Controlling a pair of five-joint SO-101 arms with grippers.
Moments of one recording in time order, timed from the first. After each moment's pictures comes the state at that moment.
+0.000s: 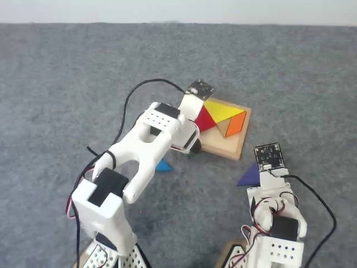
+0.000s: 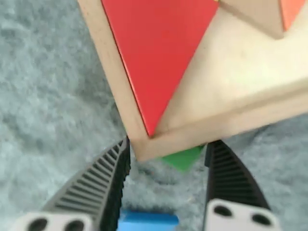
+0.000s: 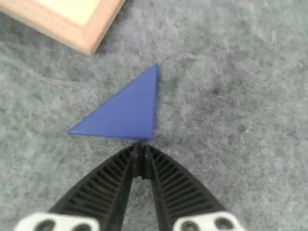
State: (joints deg) left arm 19.5 15.8 17.4 59.3 -4.7; right arm 6.5 -103.1 95.4 73.8 19.6
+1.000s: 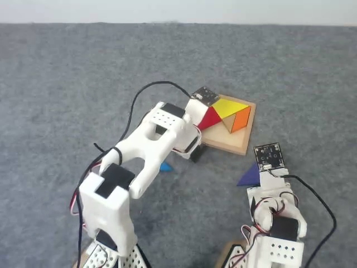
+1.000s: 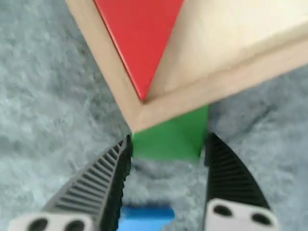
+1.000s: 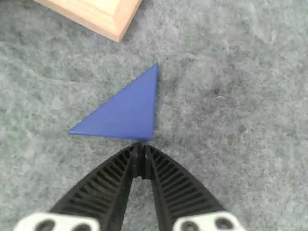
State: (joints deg) left arm 20.8 20.1 15.9 64.3 -6.7; right arm 6.5 -103.1 95.4 73.8 19.6
